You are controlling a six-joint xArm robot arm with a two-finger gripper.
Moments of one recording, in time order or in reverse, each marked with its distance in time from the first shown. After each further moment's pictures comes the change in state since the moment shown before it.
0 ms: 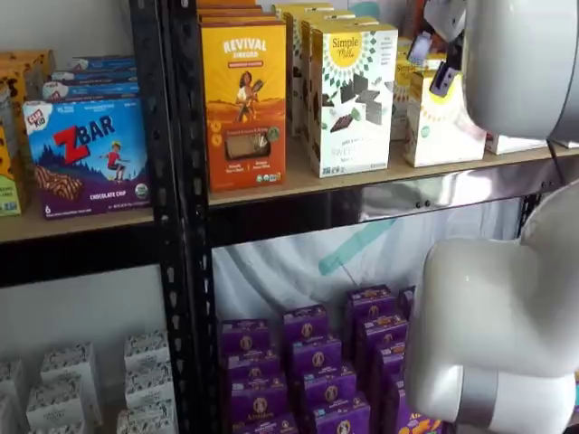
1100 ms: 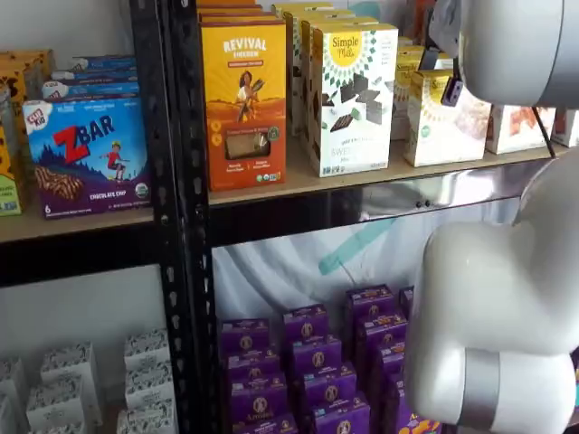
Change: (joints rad) arm 0.040 0.178 -0.090 -0.172 -0.114 -0.042
